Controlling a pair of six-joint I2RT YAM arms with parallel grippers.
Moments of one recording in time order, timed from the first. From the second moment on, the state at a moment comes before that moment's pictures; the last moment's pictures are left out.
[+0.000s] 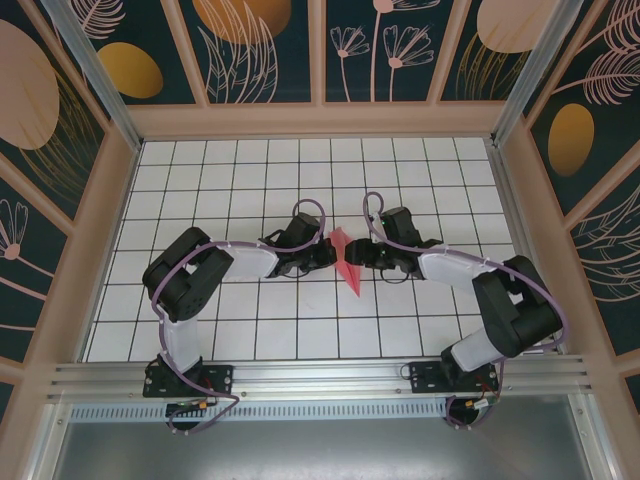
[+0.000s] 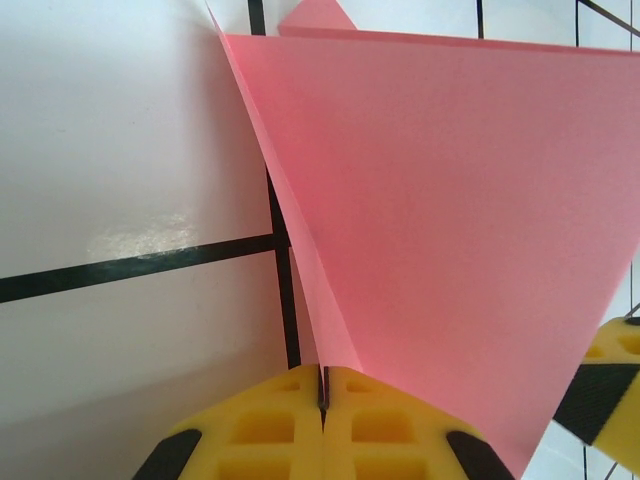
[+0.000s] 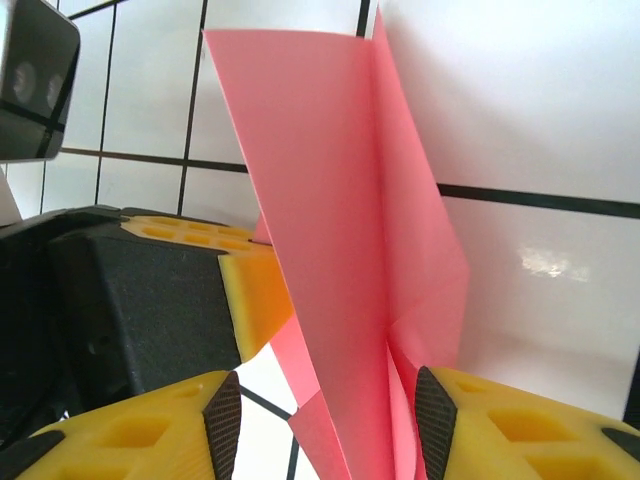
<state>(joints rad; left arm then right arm) -0.74 1.91 0.95 0.17 0.25 -0.89 0.50 1.50 0.69 -0.05 -0.40 0.54</state>
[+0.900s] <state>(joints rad) -0.74 1.91 0.95 0.17 0.25 -0.89 0.55 1.55 0.69 -0.12 -0.42 0.47</state>
